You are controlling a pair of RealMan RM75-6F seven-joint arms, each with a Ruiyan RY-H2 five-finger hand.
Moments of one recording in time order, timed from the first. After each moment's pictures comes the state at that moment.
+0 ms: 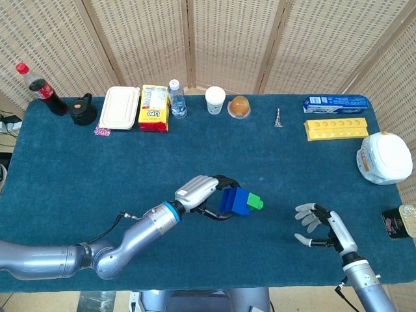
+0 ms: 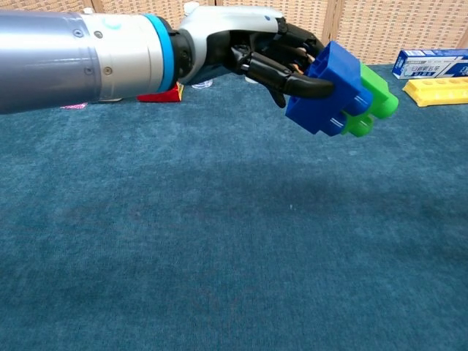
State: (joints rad) left arm -0.99 -1.54 -0.37 -1.77 0.92 0.71 0.04; right arm 0.21 -1.16 0.06 -1.75 -1.47 1.12 0.78
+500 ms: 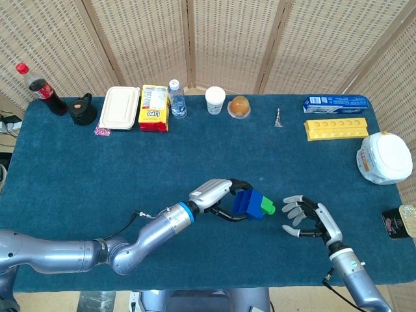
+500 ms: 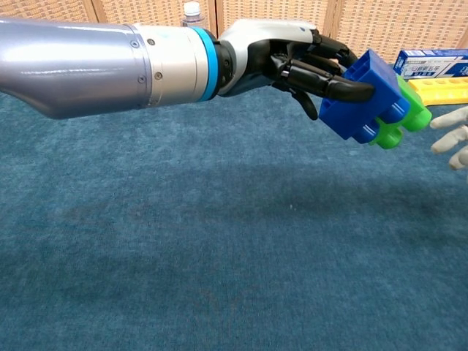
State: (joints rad) left arm -1.08 -1.62 -0.38 -1.69 0.89 0.67 -0.05; right arm 0.29 -1.20 0.11 -1.74 -1.39 1.02 0.90
